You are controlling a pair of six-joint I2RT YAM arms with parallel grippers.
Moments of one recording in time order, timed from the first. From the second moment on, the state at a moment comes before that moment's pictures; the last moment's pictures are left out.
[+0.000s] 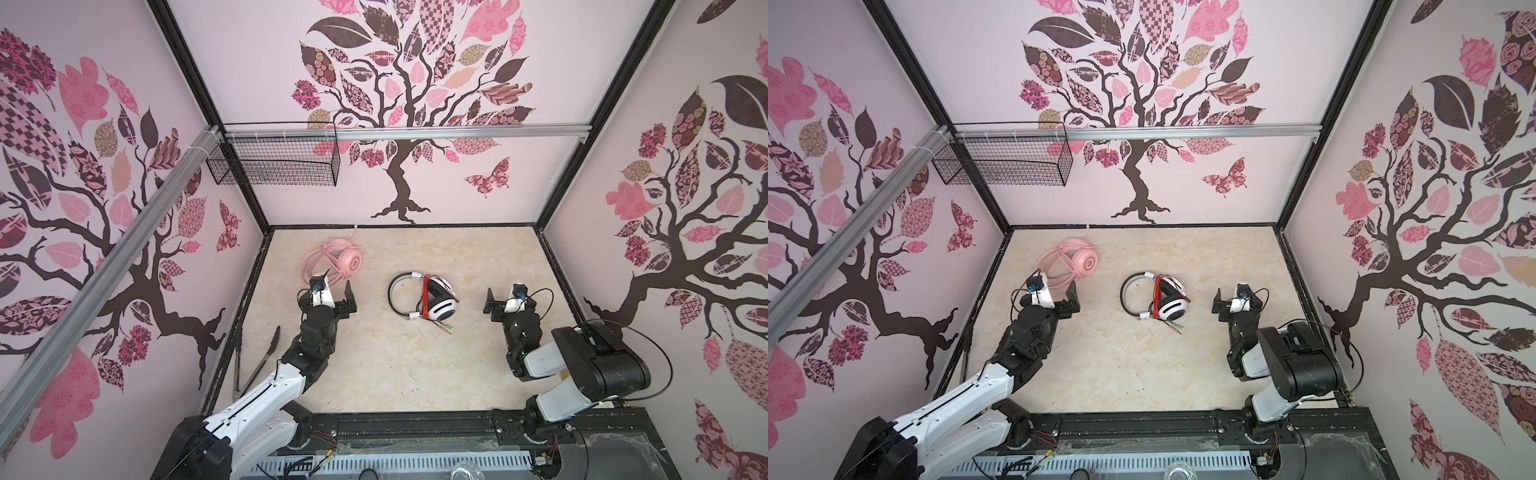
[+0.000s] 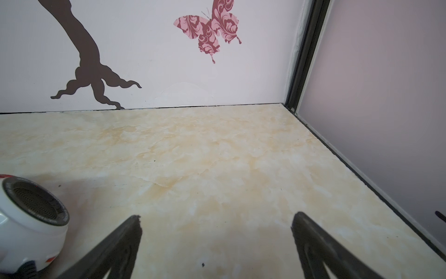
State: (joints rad) left arm -0.50 0.97 0.33 0.48 -0.59 -0.13; right arm 0.15 1.57 0.14 1.34 0.27 0.02
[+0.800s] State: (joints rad) left arm -0.01 1.58 0.35 0.92 -0.26 -0.05; right arm 0.11 1.57 0.23 1.16 0.21 0.04
